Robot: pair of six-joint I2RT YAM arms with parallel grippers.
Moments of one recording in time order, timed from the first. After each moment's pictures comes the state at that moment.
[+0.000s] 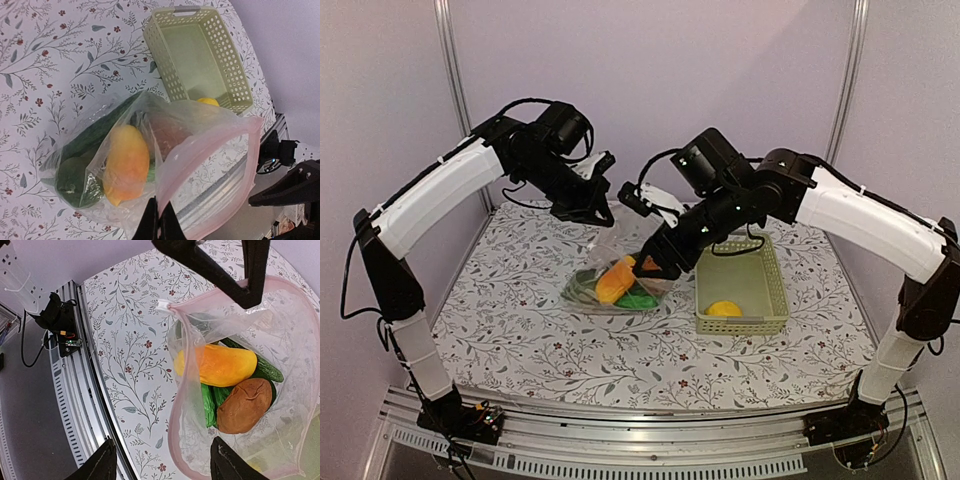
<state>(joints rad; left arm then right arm) -0.70 1.81 2.00 -1.16 0.26 -0.40 0.99 1.73 1.83 -0.91 -0.23 0.00</state>
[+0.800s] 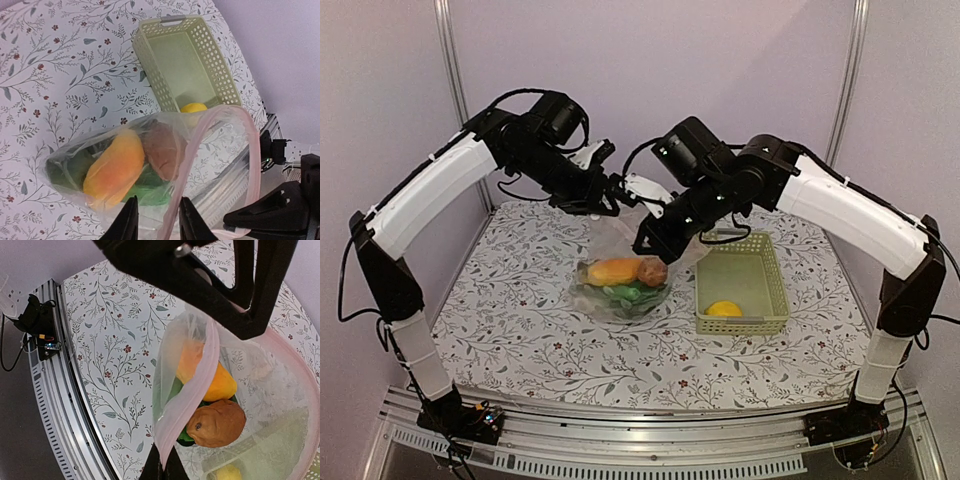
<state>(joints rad) -0.70 1.81 2.05 -1.17 0.28 -0.38 1.04 1.85 2.01 -1.03 -0.10 -0.05</state>
